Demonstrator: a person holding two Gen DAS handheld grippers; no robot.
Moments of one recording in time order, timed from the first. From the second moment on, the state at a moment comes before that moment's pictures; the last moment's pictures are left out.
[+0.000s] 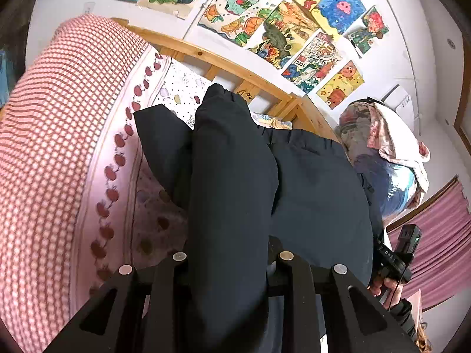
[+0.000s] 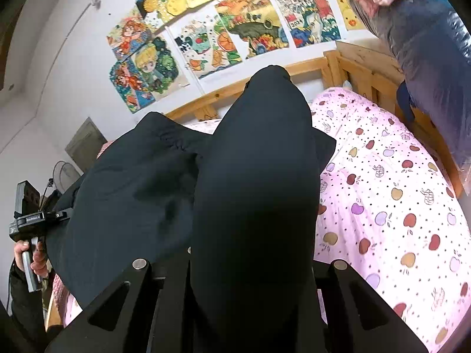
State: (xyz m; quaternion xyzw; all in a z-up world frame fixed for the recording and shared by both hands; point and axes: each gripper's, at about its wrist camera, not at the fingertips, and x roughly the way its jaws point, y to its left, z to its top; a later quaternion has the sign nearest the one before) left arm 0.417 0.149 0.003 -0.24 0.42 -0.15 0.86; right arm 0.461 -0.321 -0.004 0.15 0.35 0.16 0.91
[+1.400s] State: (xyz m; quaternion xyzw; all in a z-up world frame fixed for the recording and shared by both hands) left arm 0.321 0.114 0.007 -0.07 0.39 0.03 0.92; right arm 0.371 -0.325 -0.034 0.05 0.37 0.01 0.93
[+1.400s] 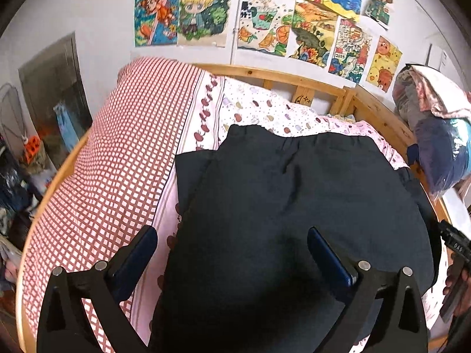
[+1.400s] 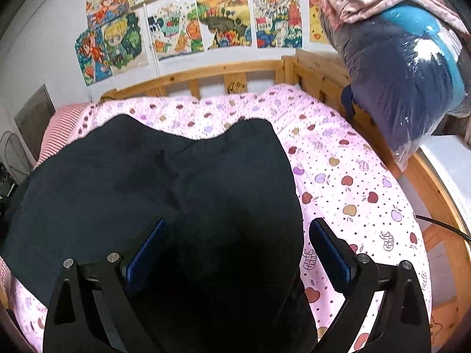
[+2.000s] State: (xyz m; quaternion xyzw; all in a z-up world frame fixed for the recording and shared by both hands) left arm 0.265 0.063 0.051 -0.02 0.34 0.01 0.94; right arm 0.297 -0.318 0.011 0.04 0.30 0.05 0.95
